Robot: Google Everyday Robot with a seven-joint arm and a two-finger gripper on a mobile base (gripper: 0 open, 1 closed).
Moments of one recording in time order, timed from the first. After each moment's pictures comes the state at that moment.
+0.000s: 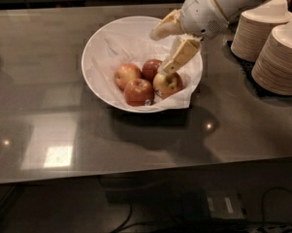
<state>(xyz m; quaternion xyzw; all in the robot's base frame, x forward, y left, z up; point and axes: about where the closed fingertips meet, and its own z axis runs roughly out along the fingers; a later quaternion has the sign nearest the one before) 0.566 -0.047 0.963 -0.72 0.58 0.20 0.33</state>
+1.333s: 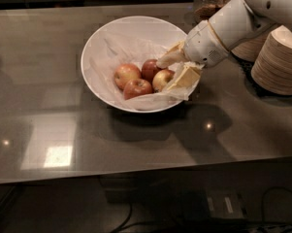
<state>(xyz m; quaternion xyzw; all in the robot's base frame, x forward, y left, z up) 0.554 -0.064 0.899 -0.69 0.62 0.23 0.30</state>
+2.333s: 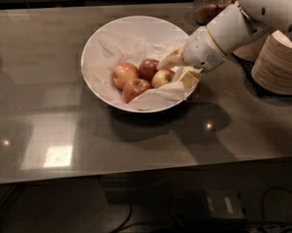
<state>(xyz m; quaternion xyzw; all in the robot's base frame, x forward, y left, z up) 0.555 -0.068 0.885 -0.68 0.63 0.23 0.28</state>
